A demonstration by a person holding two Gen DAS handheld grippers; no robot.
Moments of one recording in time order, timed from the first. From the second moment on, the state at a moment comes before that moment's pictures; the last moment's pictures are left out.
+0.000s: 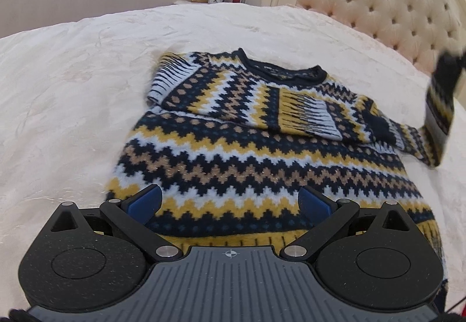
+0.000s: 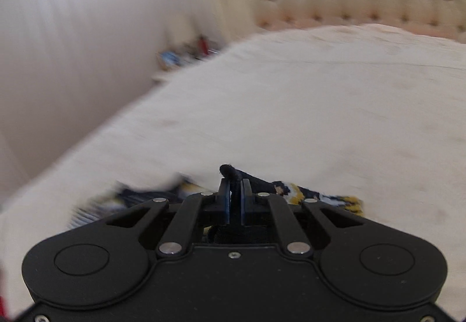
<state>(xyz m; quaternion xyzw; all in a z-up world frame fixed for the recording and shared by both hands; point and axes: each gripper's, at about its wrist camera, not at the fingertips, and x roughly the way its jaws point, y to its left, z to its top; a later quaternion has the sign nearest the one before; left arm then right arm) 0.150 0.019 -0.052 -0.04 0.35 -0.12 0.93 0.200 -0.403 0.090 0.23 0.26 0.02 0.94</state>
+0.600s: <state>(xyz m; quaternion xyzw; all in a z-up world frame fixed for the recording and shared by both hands) 0.152 0.080 -0.051 -0.09 0.35 -0.11 0.92 0.286 -0.180 0.033 0.27 0.31 0.23 0.88</state>
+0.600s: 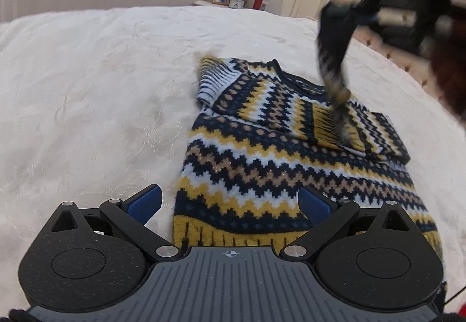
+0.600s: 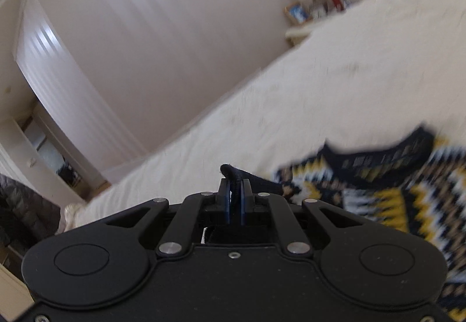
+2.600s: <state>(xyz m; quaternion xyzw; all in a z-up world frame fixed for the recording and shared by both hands) 0.299 -0.003 0.063 -0.04 0.24 -0.14 0.96 0.228 -0.382 -0.091 0.21 0.24 -0.01 0.95</state>
